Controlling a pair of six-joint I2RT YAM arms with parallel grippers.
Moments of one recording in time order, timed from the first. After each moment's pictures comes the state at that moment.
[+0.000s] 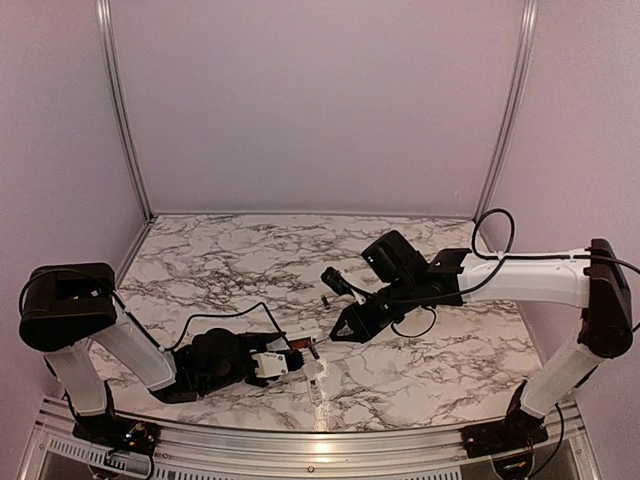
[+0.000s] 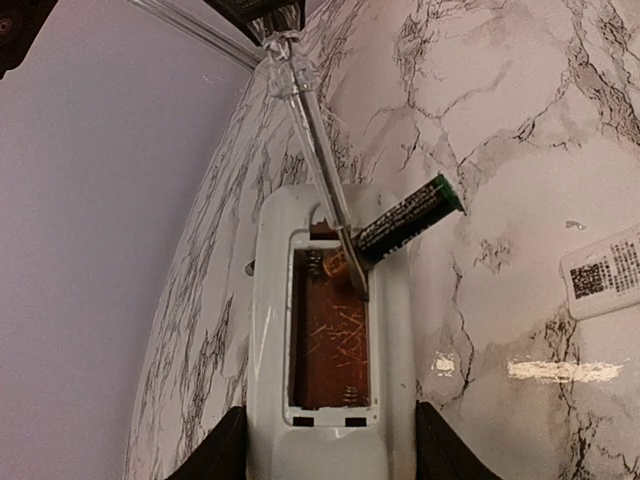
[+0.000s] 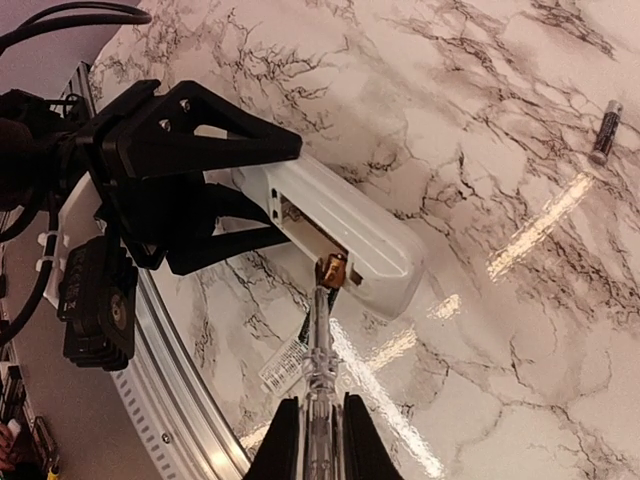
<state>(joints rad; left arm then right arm) -1.13 1.78 0.40 1.03 -0.29 0.78 0.90 1.57 1.07 -0.44 -0.40 0.27</state>
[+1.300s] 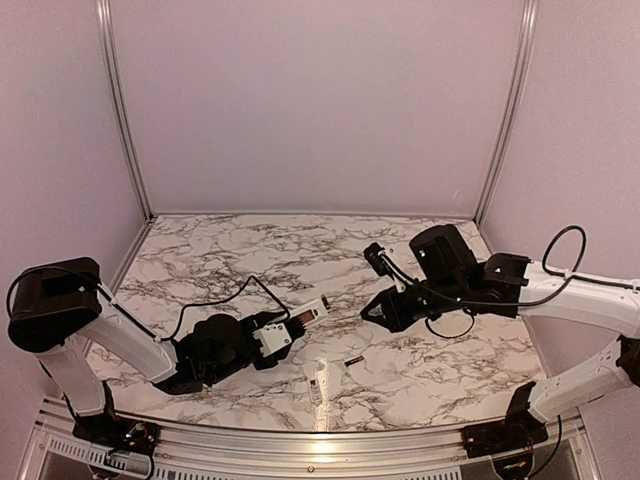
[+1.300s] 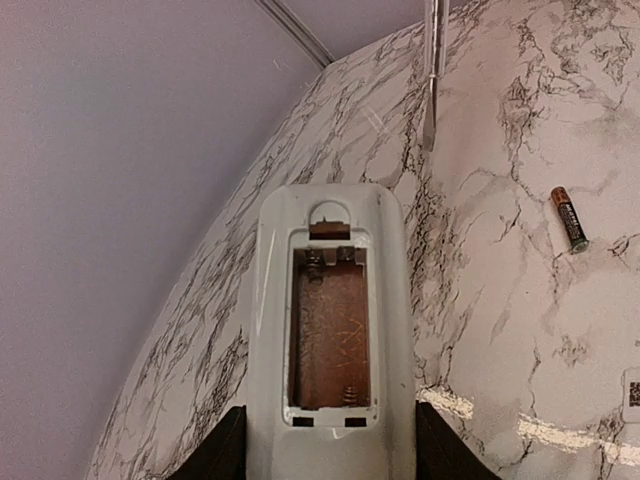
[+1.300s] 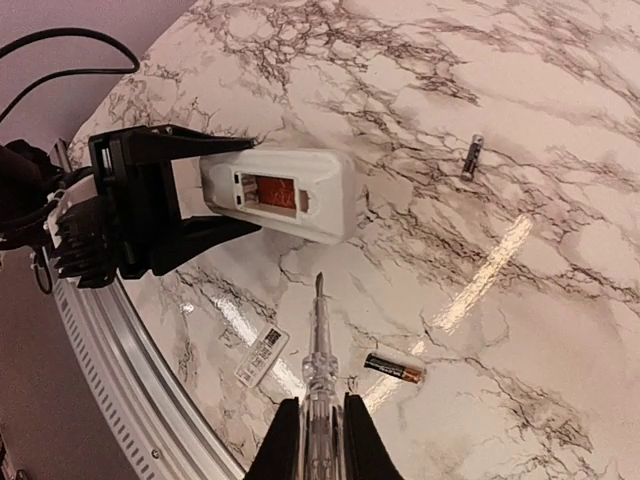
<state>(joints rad) -1.12 1.73 0.47 0.98 -0.37 0.60 0.90 1.26 0.94 -0.43 -0.21 0.33</state>
